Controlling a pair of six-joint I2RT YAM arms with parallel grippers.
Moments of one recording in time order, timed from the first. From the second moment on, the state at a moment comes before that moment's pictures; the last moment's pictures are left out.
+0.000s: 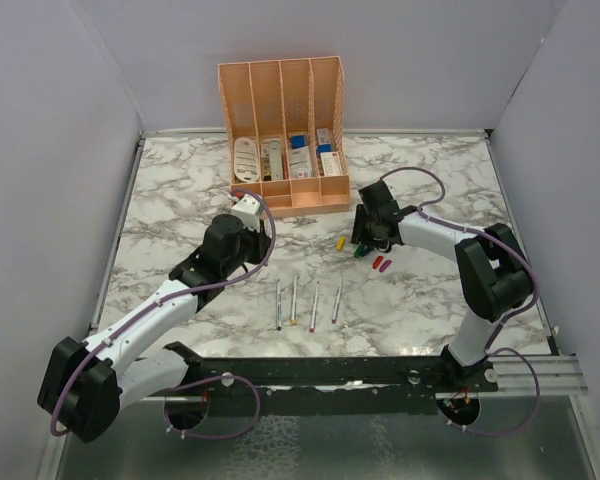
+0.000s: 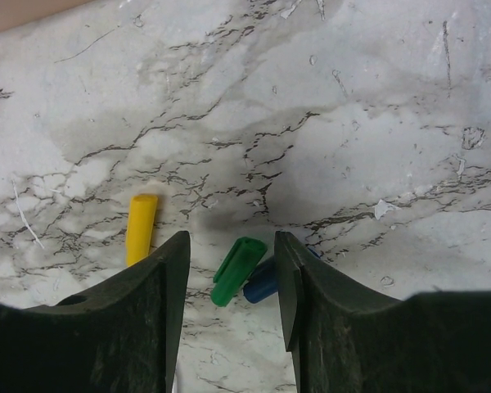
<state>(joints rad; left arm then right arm) -0.57 1.04 0.62 -0.03 -0.04 -0.24 0.48 1.77 1.06 -0.29 0.13 0.59</state>
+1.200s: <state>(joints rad) -0.57 1.08 0.65 -0.07 -0.01 -0.30 0.56 1.80 1.09 -0.38 0.21 0.62</state>
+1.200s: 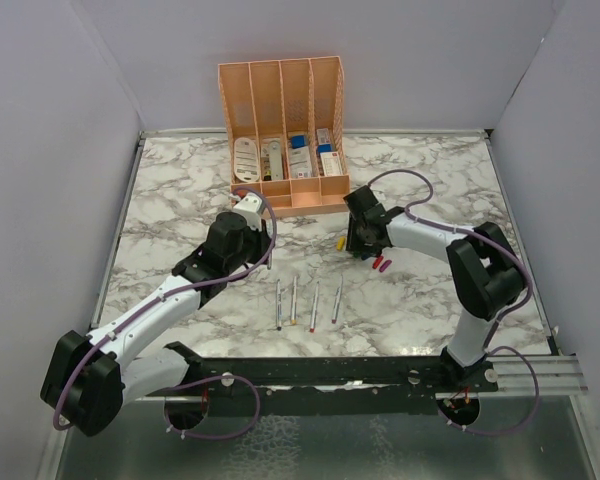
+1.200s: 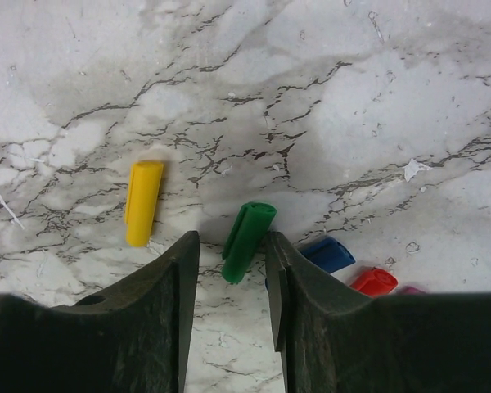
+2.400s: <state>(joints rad) -0.59 1.07 0.65 0.02 0.09 -0.29 0.57 1.57 1.12 -0.25 0.26 0.50</state>
